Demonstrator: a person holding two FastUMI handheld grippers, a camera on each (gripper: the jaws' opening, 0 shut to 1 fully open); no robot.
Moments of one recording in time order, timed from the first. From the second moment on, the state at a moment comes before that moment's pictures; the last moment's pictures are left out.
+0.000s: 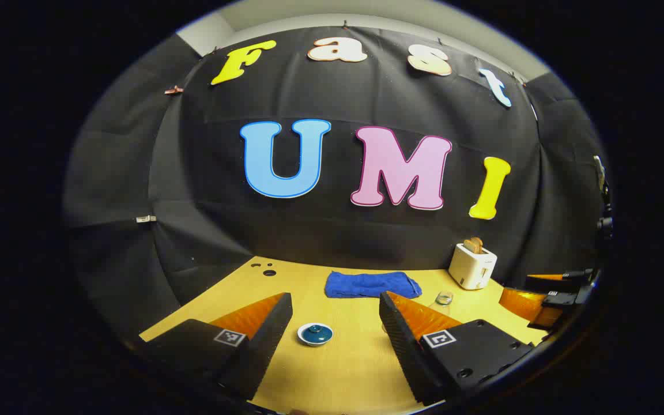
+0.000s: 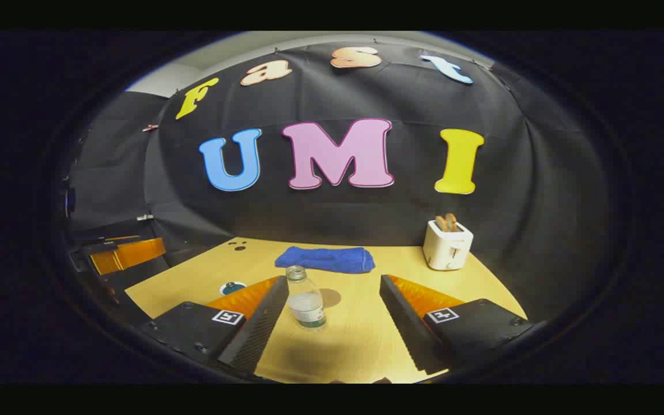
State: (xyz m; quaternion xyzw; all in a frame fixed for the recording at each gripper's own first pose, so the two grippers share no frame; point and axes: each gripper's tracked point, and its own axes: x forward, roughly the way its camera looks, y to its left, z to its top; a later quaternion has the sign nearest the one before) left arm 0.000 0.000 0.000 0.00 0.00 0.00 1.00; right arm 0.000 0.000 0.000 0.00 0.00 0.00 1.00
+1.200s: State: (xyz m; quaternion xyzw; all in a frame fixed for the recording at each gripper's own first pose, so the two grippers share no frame) left arm 0.090 0.027 -0.082 0.02 0.06 0.00 1.00; right arm 0.042 0.021 -0.053 -0.02 0.05 0.05 1.00
